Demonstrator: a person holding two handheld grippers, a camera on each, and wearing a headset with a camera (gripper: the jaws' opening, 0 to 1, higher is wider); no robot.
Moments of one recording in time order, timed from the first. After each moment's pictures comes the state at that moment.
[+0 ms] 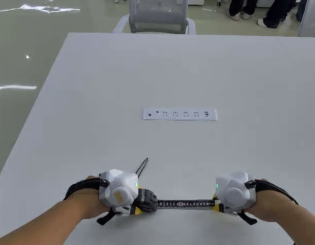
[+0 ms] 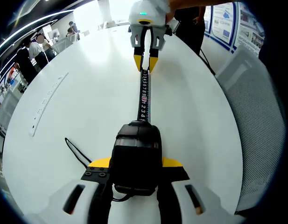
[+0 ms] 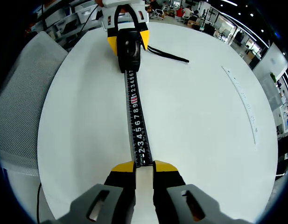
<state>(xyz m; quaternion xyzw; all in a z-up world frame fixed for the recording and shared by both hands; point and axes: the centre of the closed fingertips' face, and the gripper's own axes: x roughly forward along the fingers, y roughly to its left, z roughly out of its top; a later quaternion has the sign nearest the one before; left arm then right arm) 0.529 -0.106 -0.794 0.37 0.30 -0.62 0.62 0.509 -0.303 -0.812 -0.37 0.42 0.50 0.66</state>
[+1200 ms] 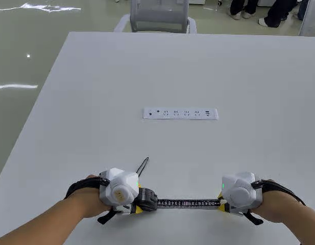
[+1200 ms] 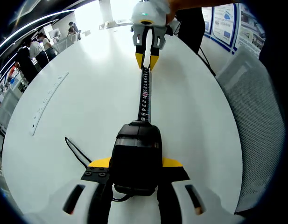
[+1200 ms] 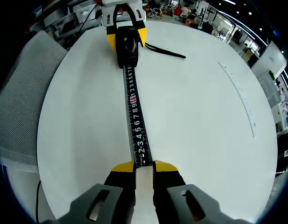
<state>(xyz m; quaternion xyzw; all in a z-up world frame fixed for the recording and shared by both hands) 0.528 -0.106 -0.794 0.37 0.30 -0.62 0.63 0.507 -0.316 -0.813 -0.37 0.43 0.50 0.66</state>
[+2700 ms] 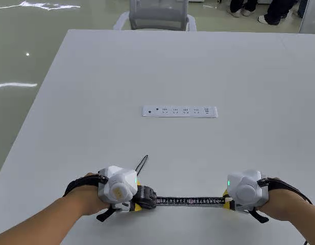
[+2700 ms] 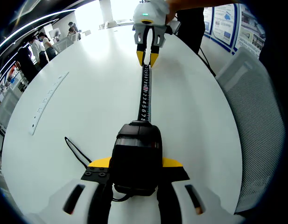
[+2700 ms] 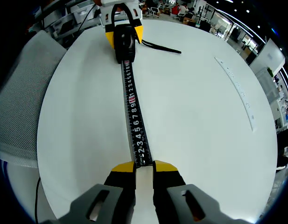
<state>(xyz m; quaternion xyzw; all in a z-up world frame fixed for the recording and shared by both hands) 0.529 -0.106 -0.795 0.36 0.30 -0.62 0.63 0.505 -0.334 -0.812 -0.37 0.43 0.49 0.67</state>
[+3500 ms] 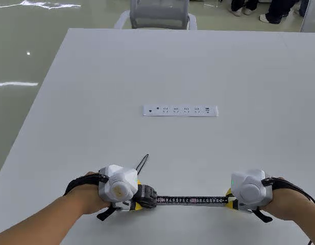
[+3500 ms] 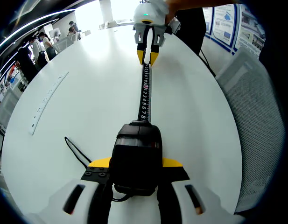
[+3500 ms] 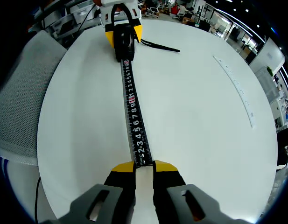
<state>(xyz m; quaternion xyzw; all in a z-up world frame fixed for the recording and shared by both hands) 0.529 -0.105 -0.795 0.36 0.31 -0.62 0.63 0.505 -0.341 -0.813 -0.36 0.43 0.49 0.67</state>
